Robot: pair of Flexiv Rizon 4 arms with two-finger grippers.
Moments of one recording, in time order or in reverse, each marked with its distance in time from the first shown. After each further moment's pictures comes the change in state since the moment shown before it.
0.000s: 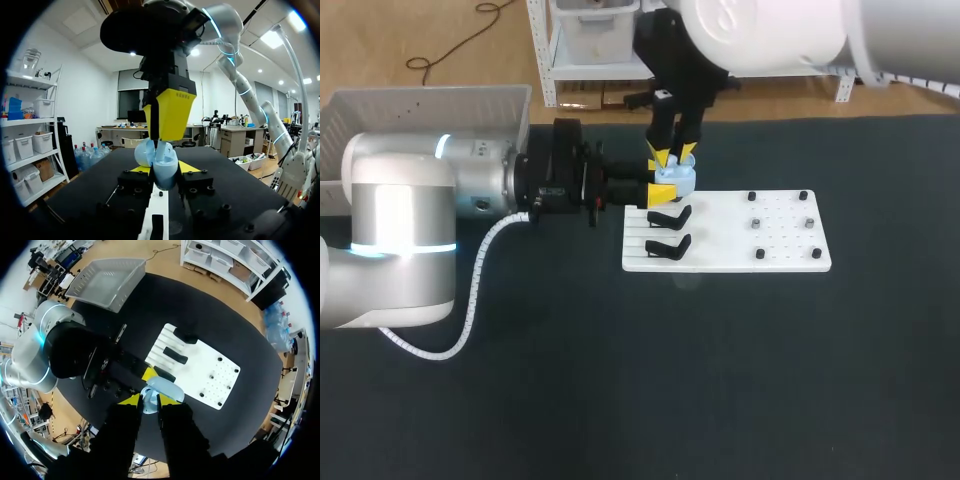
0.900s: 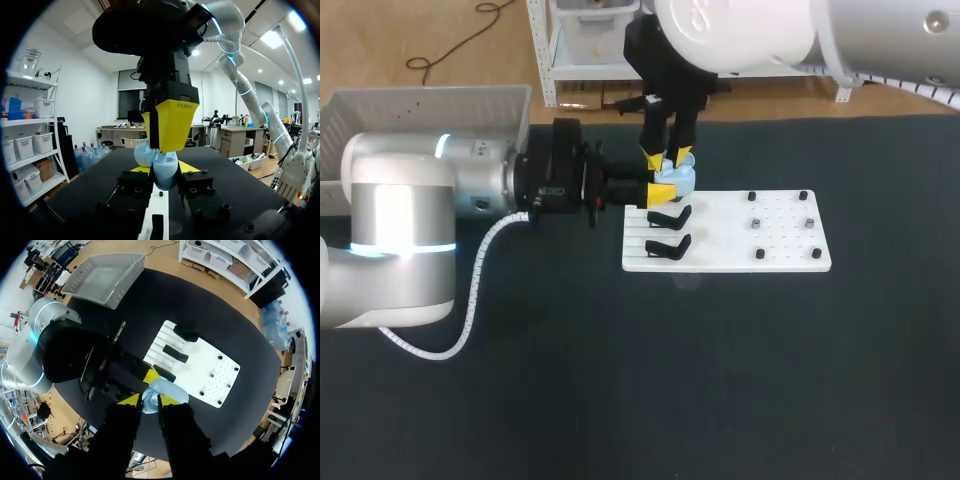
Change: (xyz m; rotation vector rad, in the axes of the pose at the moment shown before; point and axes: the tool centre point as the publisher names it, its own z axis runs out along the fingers) left arm 0.000 0.000 0.000 0.000 0.000 0.000; right arm -0.002 0.004 0.007 0.027 0.036 0.006
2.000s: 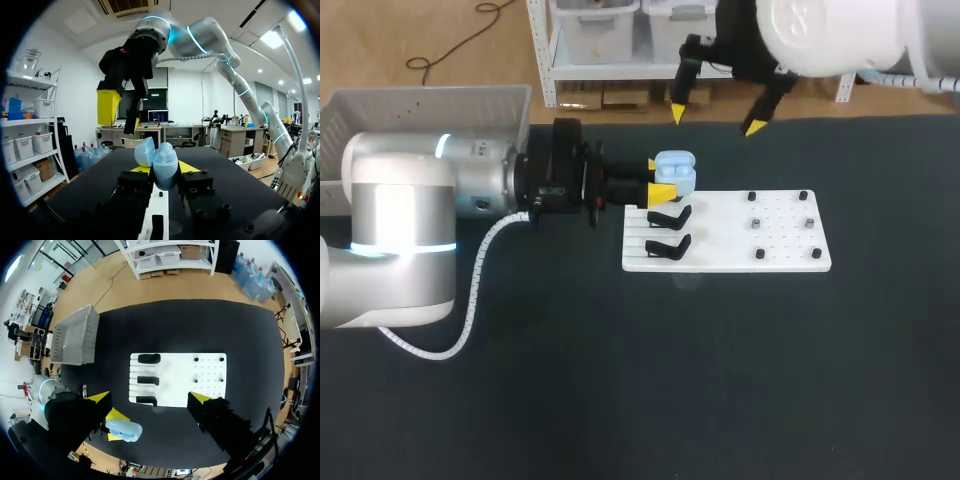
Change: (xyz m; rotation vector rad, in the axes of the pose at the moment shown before) left arm 0.000 0.000 0.001 0.001 -0.001 0.000; right arm -0.035 -0.084 -0.011 -0.090 -0.184 0.475
